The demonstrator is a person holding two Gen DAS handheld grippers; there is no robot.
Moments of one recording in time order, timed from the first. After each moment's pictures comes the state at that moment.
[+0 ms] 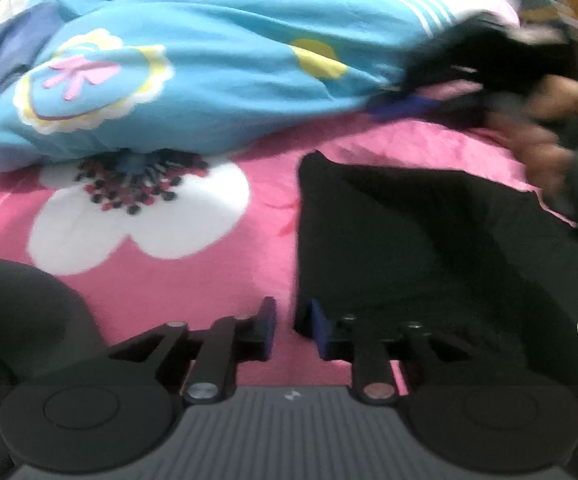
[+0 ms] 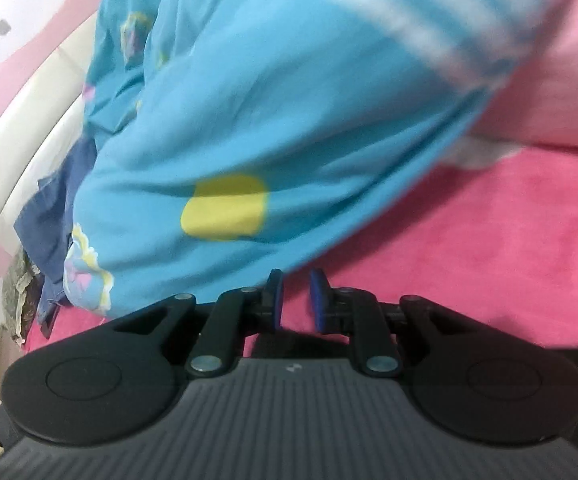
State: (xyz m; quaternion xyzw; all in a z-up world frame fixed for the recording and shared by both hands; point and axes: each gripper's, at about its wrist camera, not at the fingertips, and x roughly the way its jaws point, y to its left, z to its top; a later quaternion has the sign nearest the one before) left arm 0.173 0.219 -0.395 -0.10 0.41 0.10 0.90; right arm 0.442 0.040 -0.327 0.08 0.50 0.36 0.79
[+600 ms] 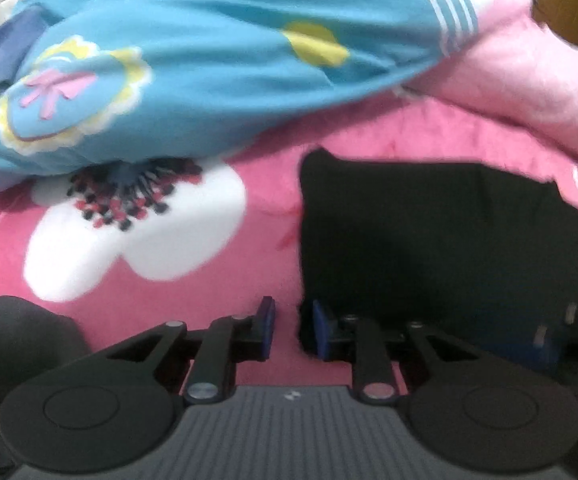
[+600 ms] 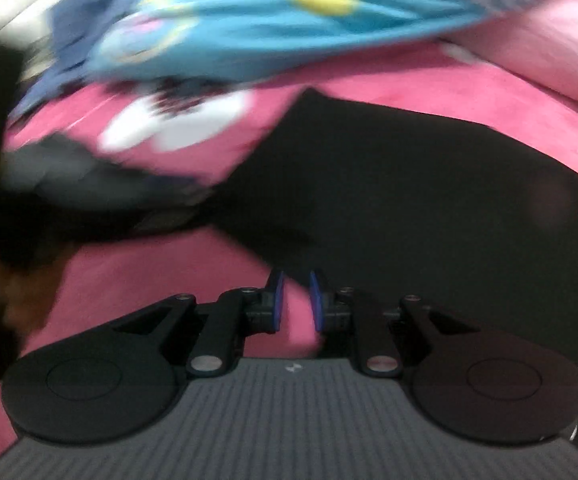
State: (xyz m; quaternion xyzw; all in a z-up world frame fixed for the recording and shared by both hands) left arm 0.203 0.213 -0.390 -0.08 0.45 0.11 0.88; right arm 0.254 0.038 -0.340 -0.13 0.48 0.40 0.77
